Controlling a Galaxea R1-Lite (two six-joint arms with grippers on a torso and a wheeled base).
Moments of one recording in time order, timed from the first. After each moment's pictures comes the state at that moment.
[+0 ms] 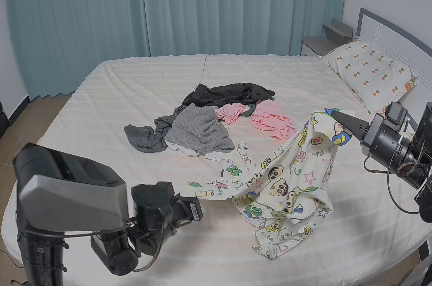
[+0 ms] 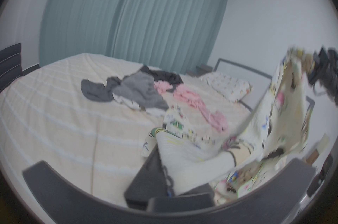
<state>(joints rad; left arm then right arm) -0.64 2.23 -0.43 -1.55 0.30 -0.38 0.29 1.54 -0.40 -1.18 0.30 0.69</state>
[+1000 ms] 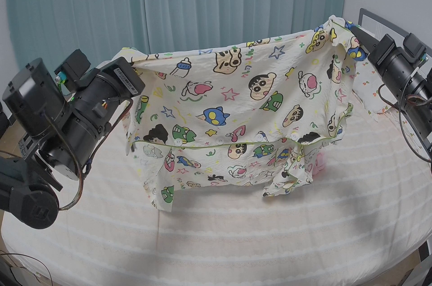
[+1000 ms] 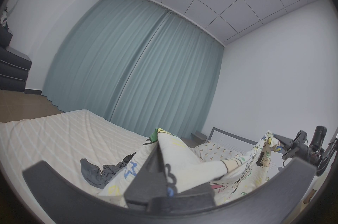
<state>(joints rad) -0.57 1.58 -0.69 -1.20 0.37 -0.27 0.41 1.47 -0.77 -1.09 -0.07 0.45</state>
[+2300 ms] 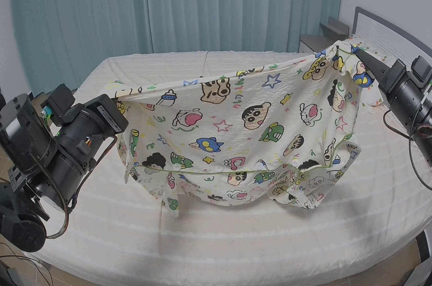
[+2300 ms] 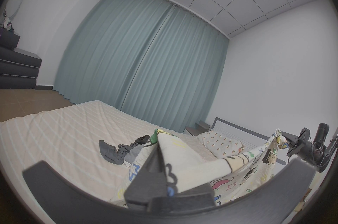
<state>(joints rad) -0.57 1.50 -0.49 -1.20 0.41 -0.31 0.44 1.39 -0.60 -1.09 -0.06 0.52</state>
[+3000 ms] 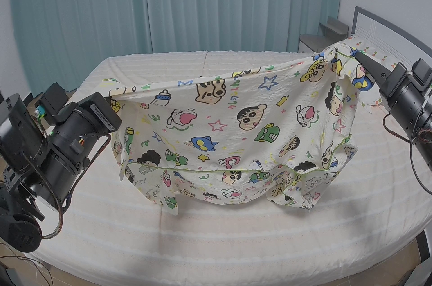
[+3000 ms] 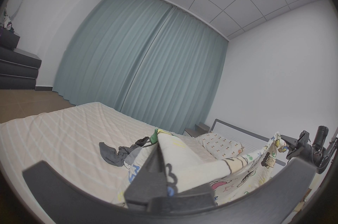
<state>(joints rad) -0.56 1.48 -0.49 -1.20 0.40 -0.31 0.46 1.38 -0.59 -1.09 -0.05 0.54</state>
